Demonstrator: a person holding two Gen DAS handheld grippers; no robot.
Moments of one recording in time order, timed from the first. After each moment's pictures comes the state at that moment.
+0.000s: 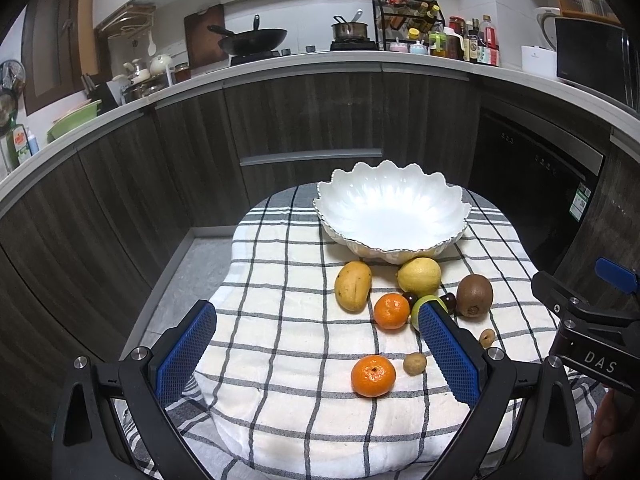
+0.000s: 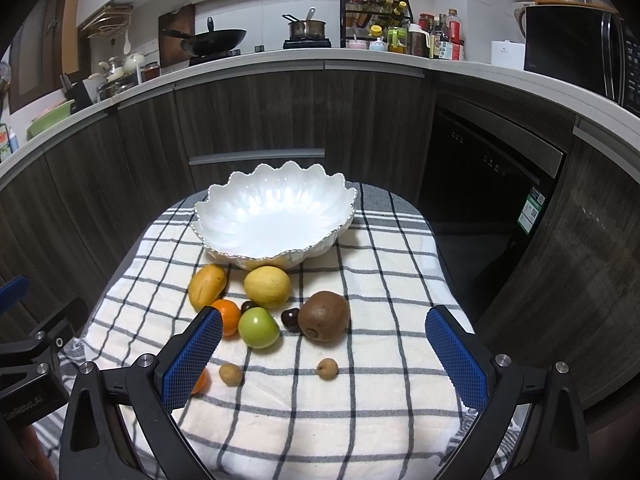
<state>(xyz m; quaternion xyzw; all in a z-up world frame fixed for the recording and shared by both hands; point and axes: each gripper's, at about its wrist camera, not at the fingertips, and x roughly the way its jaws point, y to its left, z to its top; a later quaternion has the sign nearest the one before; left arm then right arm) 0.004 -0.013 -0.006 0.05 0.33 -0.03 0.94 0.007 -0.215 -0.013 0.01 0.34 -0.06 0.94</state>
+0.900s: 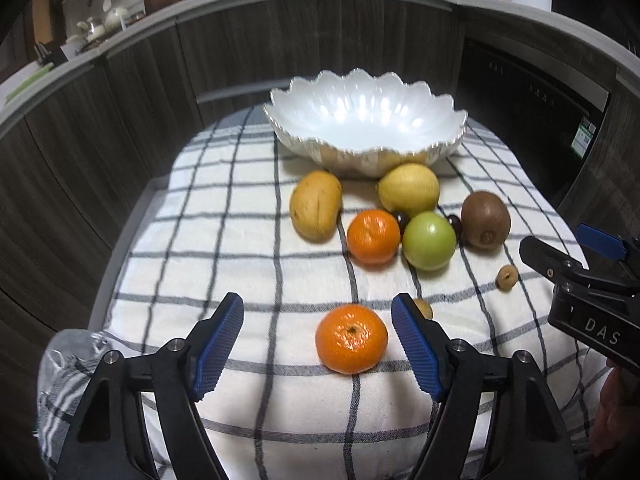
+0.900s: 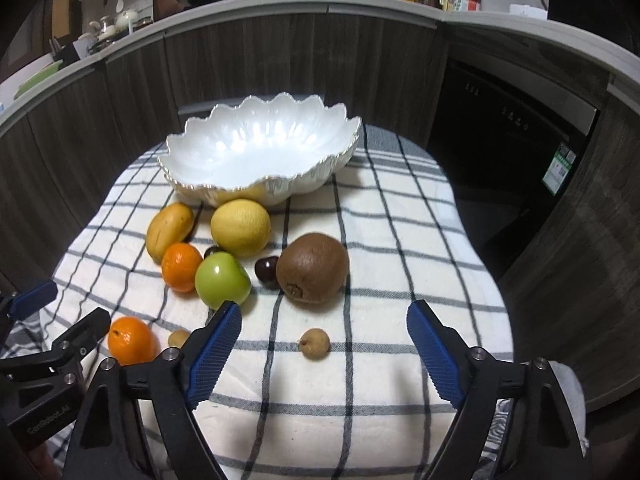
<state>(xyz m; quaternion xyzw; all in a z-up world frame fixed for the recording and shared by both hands) 0.047 -0.037 -0.111 0.06 0.43 -0.08 0.90 0.049 -0.226 -0.098 0.00 0.41 -0.05 0.91</state>
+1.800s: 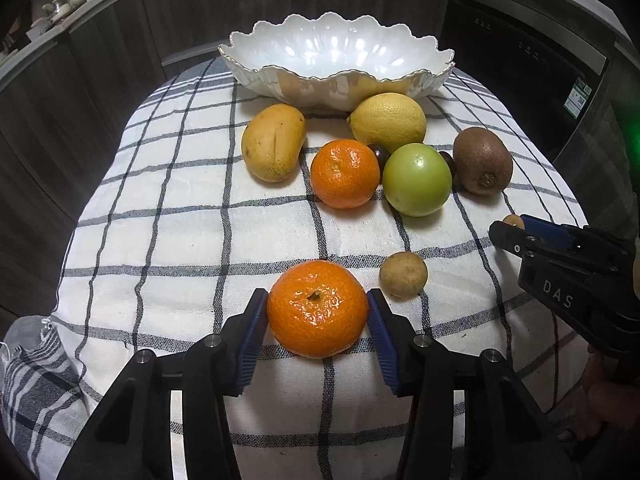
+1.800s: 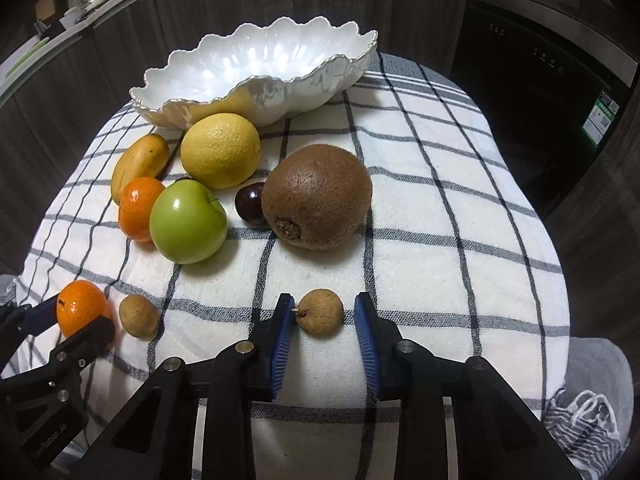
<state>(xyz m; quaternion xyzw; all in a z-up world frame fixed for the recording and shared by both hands) 0.056 -0.052 -0.154 0.07 0.50 -0.12 0.86 0.078 -0.233 -0.162 0.02 0.49 -0.03 0.87</state>
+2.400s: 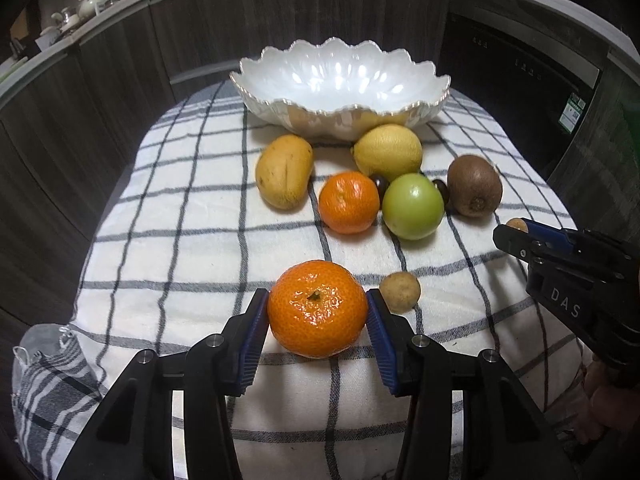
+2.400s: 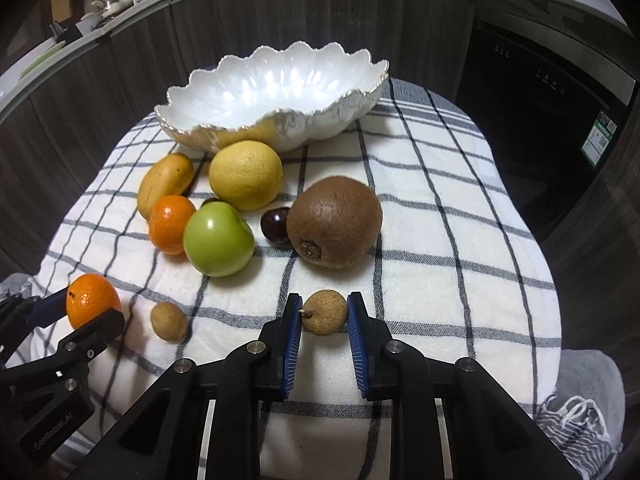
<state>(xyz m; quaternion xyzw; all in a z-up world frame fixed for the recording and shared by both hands) 0.050 -0.046 -0.128 0.06 0.46 -0.12 0.88 0.068 -0.226 -0.140 0.01 0.46 -0.02 0.89</state>
